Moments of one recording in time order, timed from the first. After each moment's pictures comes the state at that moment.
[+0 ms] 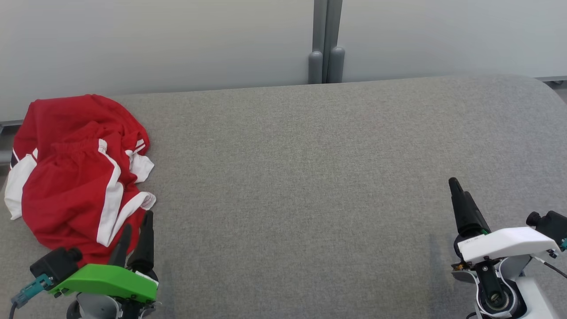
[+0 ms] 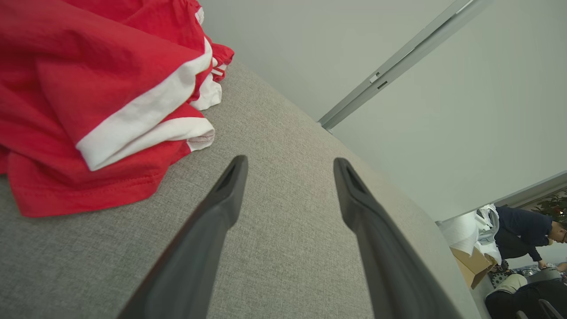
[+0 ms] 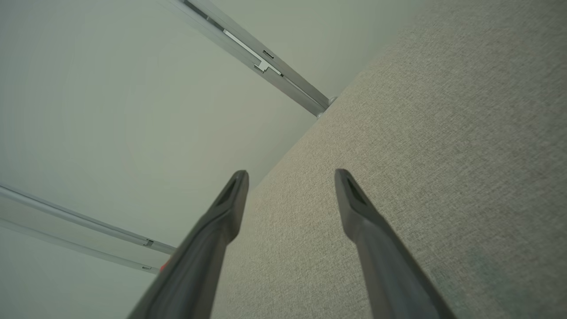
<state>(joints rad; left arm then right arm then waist) 0.00 0.09 -0.10 0.18 -0.95 -0.03 -0.04 0.00 -0.07 0.06 0.17 0.99 0.05 -0.05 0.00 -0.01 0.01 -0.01</state>
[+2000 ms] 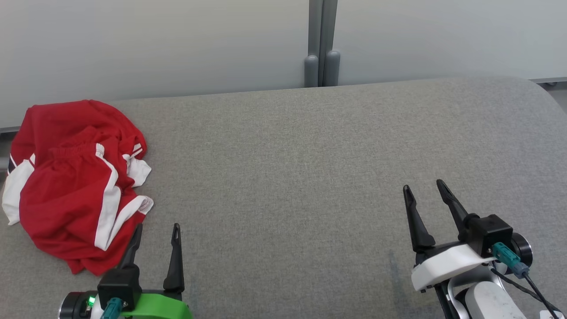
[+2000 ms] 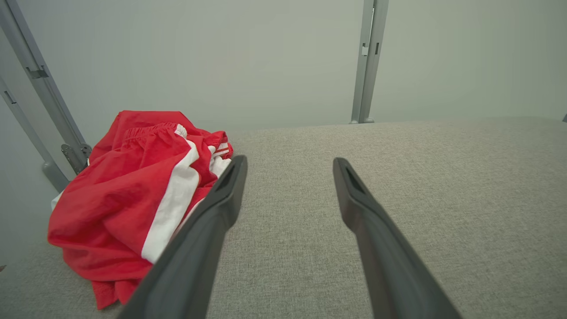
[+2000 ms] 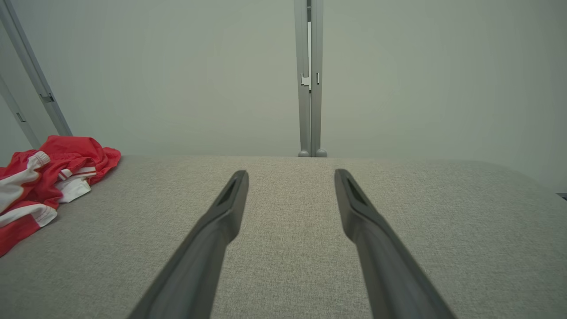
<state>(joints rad) 0.09 0.07 -0.19 0.07 -0.20 0.11 -0.24 0.03 -0.10 0.24 0.10 0.19 -0.05 -0.24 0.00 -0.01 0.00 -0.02</state>
